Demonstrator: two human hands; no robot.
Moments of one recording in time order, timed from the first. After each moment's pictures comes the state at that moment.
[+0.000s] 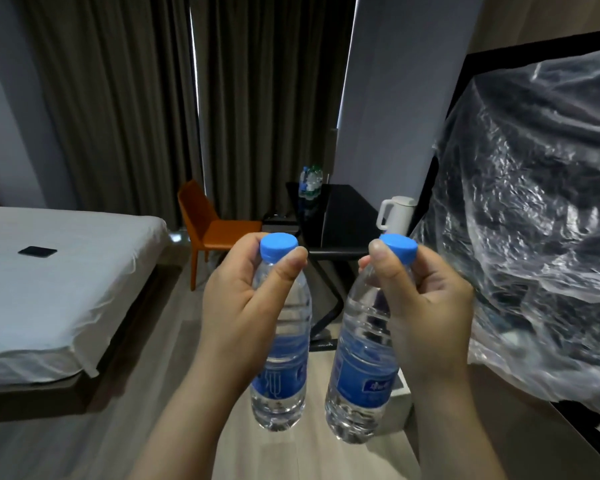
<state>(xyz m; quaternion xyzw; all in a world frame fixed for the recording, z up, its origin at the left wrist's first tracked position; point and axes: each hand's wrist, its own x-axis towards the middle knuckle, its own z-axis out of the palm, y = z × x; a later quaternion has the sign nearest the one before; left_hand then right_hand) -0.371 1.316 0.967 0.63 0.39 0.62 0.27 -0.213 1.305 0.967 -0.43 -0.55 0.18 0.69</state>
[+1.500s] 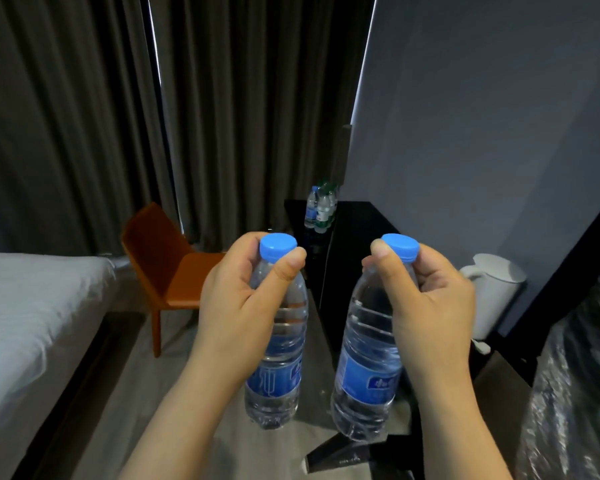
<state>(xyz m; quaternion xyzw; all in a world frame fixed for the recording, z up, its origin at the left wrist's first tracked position) -0.391 1.998 0.960 0.63 0.40 0.60 0.28 -0.227 1.982 0.962 -0.47 -0.52 0.19 0.69</state>
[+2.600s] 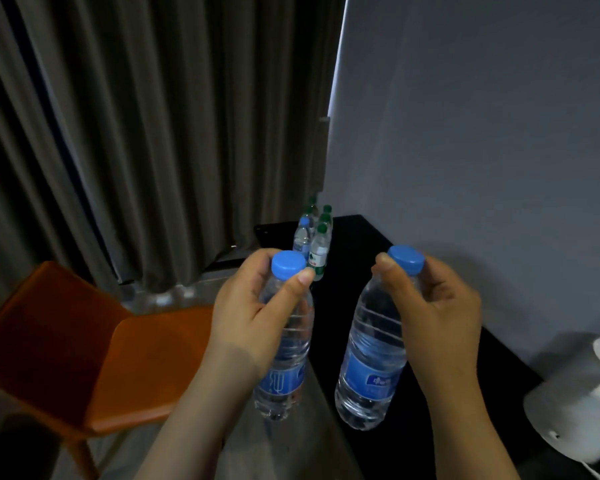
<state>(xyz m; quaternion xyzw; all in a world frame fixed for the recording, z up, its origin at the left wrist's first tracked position) -0.388 2.505 0.932 0.66 0.37 0.53 0.37 -0.224 2.451 0.948 -0.54 -0.46 0.13 0.70</state>
